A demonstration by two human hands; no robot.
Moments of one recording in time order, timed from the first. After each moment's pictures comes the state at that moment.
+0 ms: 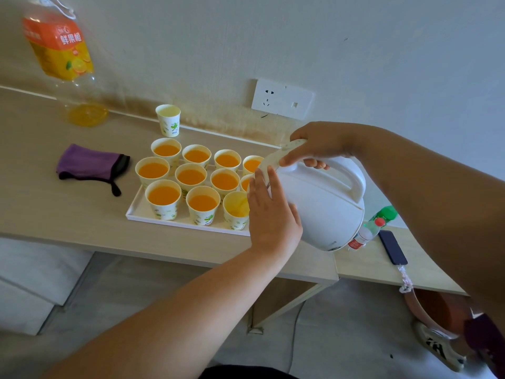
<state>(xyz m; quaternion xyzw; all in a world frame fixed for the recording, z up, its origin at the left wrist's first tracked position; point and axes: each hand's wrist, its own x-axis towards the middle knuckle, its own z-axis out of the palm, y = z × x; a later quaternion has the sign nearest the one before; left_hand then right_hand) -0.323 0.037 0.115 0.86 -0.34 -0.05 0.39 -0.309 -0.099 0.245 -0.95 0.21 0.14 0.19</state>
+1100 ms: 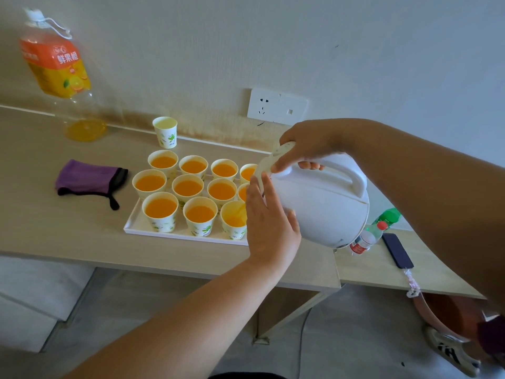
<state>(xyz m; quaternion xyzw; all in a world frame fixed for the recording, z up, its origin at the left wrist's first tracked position) -0.324 0.034 0.114 0.84 -0.34 -0.03 0.42 -0.300 -0.093 0.260 -0.96 0.18 0.17 0.12</state>
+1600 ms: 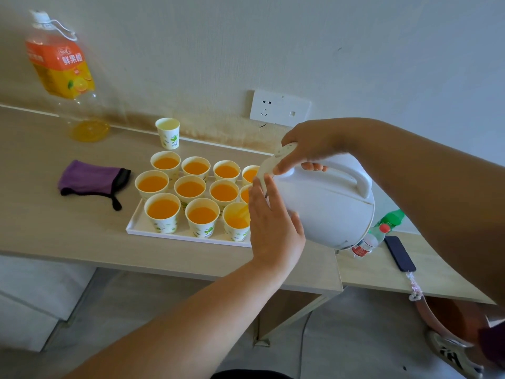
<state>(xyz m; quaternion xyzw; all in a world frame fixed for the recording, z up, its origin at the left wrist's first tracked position) -0.326 0.033 0.116 0.84 -0.33 -0.02 0.43 -0.297 -0.090 0.264 -0.96 0.18 0.17 0.09</state>
